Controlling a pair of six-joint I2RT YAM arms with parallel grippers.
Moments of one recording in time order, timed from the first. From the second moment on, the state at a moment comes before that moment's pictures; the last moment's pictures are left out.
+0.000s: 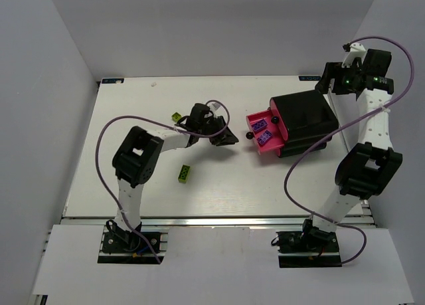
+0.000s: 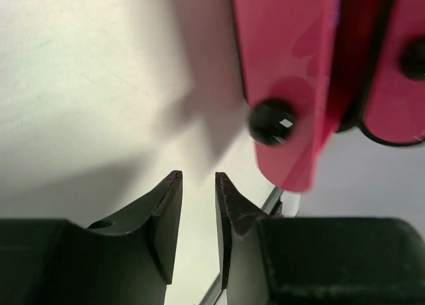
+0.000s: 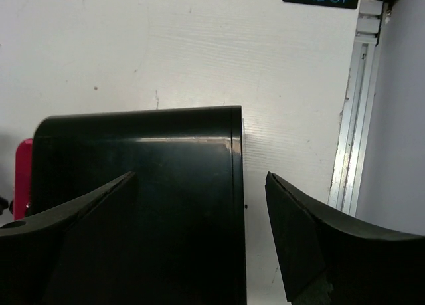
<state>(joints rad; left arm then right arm) -0.56 2.03 1.27 0.18 0.56 -0.91 -0.27 1.76 1.79 -0.66 -0.49 -0.19</state>
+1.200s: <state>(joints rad) -0.66 2.58 1.97 0.22 0.78 -1.08 -0.34 1.95 1.88 -0.90 -0.72 -0.46</state>
